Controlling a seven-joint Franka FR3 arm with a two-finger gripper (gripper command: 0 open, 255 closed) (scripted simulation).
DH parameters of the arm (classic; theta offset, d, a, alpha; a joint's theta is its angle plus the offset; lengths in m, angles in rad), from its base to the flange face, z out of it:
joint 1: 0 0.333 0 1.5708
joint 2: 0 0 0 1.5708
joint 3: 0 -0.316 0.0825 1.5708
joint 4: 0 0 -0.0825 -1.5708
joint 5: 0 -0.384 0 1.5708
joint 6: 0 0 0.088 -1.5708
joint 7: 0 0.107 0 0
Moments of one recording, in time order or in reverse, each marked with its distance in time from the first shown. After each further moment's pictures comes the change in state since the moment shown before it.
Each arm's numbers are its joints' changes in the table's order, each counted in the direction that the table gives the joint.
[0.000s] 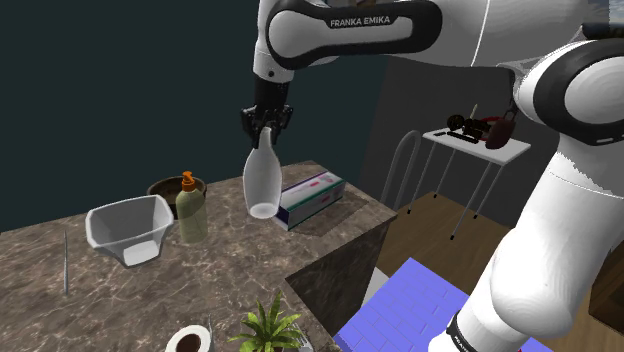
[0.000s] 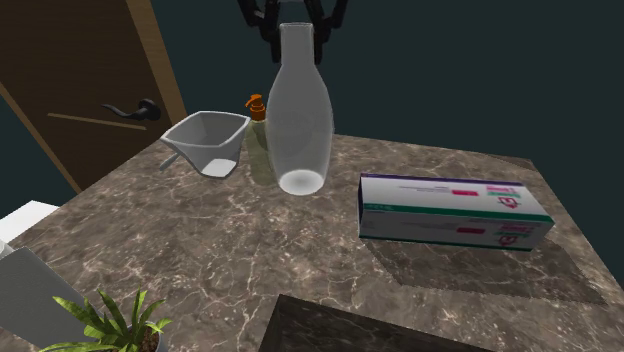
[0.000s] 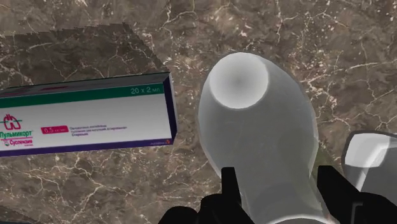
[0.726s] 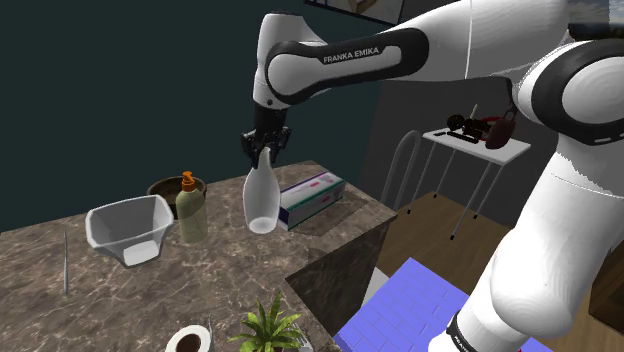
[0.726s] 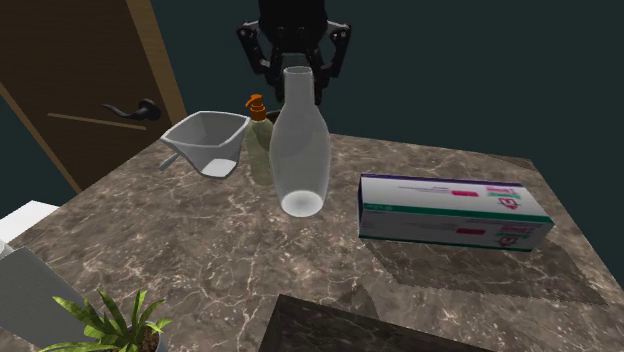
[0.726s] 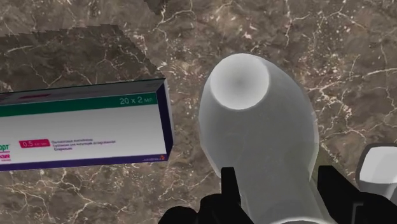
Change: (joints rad) arm -0.002 -0.005 0.002 0.139 0.005 -0.144 0.008
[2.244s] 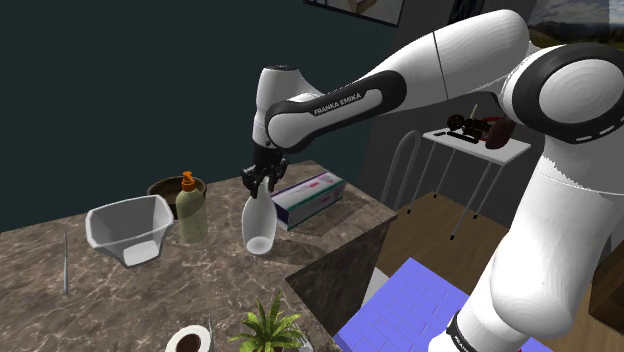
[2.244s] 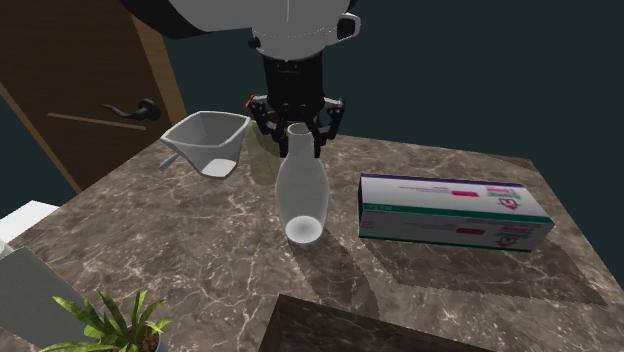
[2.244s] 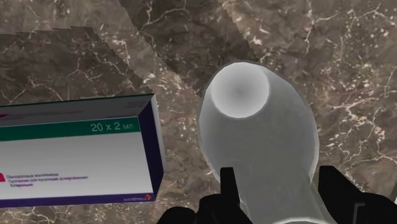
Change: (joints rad) arm 0.002 -0.060 0.003 0.171 0.031 -0.230 0.030
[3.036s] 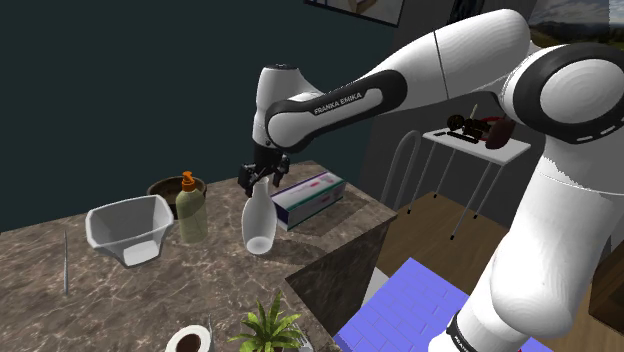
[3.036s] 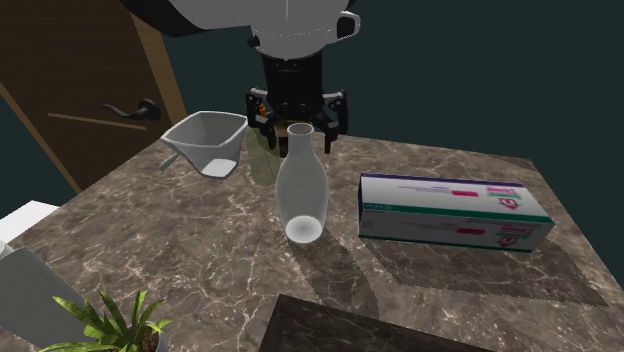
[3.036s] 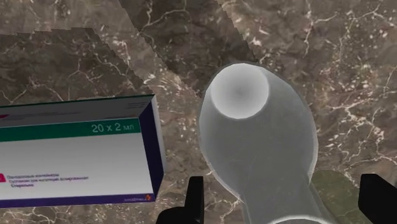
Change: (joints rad) arm 0.000 0.002 -0.001 -0.001 -0.001 0.005 0.000
